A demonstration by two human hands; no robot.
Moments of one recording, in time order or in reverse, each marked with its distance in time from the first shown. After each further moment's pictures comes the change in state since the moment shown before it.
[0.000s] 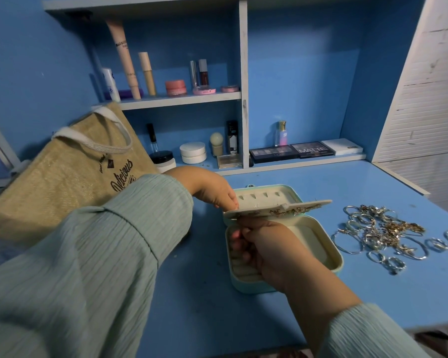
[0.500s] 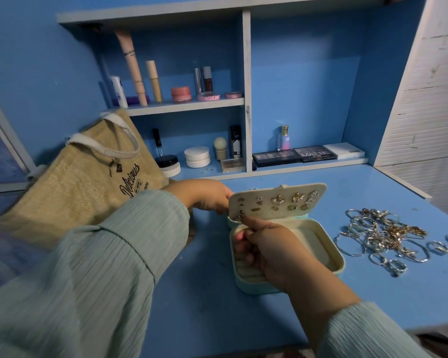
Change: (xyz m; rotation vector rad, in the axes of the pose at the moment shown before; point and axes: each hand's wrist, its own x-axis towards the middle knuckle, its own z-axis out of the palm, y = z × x) left_hand -0.018 0.000 0.012 -0.163 0.186 -0.035; right_hand 0.001 0.001 -0.001 -0.004 0.009 -0.047
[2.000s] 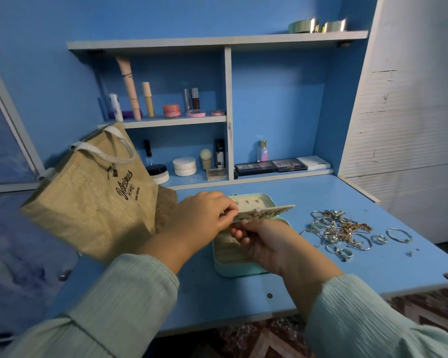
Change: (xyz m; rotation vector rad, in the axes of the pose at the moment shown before) left_hand -0.070 0.035 0.065 0.041 0.846 0.288; right_hand -0.041 -0.026 -0.023 0.248 -0.034 0.069
